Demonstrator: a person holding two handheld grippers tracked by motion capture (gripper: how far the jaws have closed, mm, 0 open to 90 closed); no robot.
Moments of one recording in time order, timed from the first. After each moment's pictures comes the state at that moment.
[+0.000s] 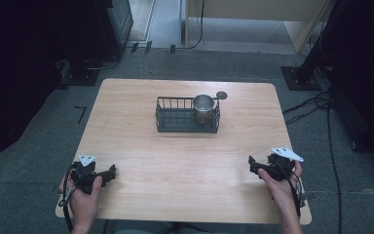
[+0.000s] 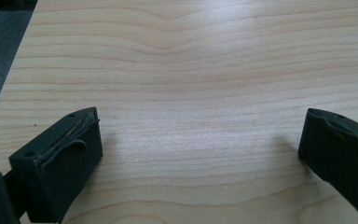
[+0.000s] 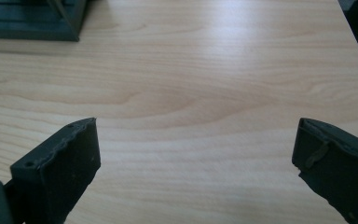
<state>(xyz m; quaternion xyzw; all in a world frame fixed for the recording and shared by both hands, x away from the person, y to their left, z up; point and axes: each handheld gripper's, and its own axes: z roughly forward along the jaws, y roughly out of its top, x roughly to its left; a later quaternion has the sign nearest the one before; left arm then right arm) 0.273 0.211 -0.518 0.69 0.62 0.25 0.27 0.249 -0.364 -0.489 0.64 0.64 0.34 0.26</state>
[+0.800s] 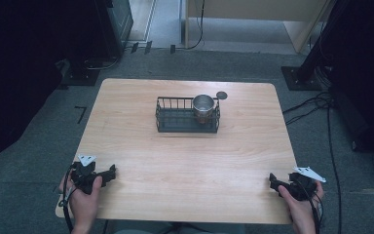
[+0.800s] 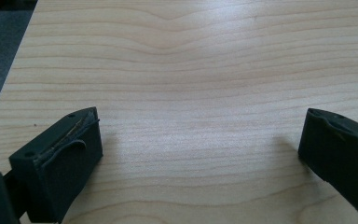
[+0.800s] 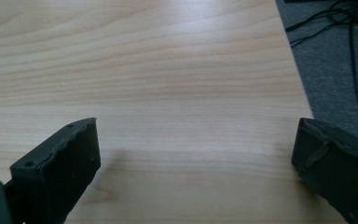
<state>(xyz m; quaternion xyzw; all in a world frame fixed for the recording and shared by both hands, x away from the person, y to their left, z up) 0.273 0.211 -0.518 0.69 0.62 0.25 0.27 0.202 -0.422 -0.524 0.69 0.61 0.29 0.26</state>
